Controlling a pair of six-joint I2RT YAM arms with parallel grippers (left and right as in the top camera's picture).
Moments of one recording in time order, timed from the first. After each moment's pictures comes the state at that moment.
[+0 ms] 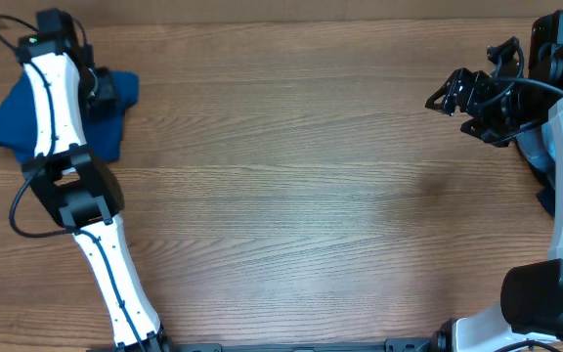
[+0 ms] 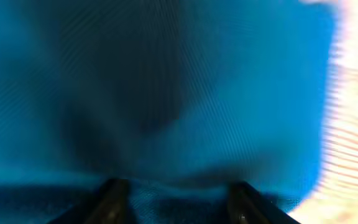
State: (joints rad) left arm 0.29 2.66 2.57 -1.28 -0.03 -0.02; right arm -0.17 1.74 1.84 -1.41 -0.47 0.23
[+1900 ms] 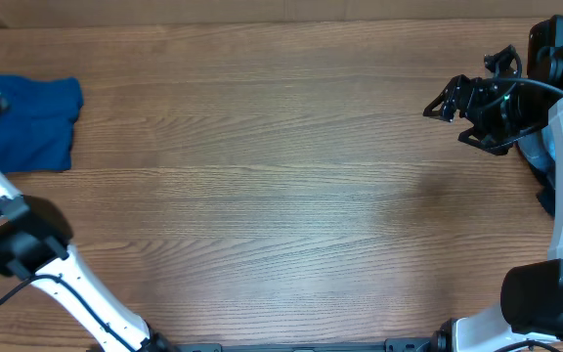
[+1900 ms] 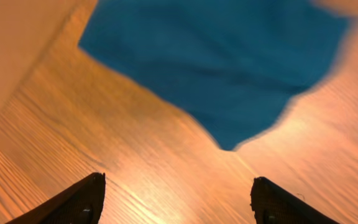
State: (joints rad) left arm 0.60 2.34 2.65 -1.56 -0.16 -0.14; right arm -0.17 1.74 1.84 -1.47 -0.48 0.23
